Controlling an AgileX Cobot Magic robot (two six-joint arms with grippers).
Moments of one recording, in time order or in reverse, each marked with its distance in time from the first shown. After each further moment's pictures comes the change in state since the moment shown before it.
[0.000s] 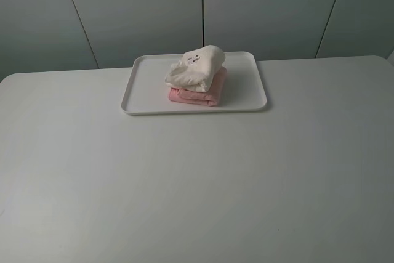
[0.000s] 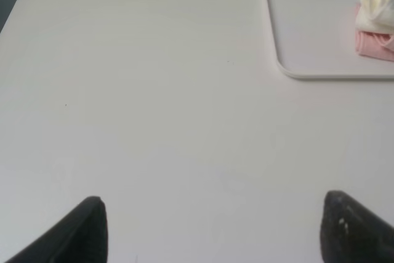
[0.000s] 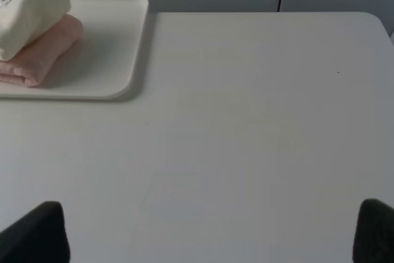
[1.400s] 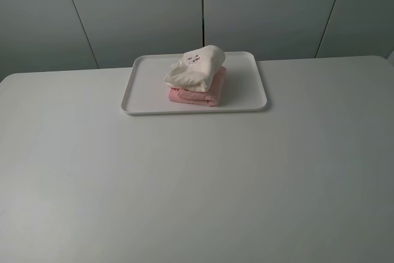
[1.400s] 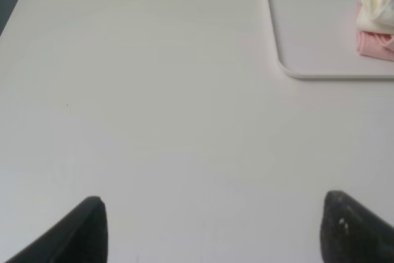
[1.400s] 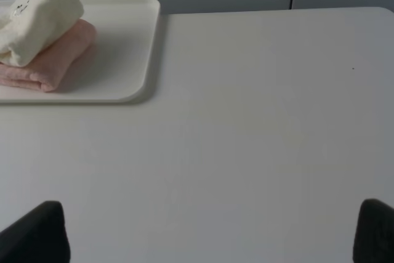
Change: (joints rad) left arm 0.000 0.000 0.000 0.003 0.000 0.000; right arm 0.000 0.000 0.000 0.025 0.000 0.023
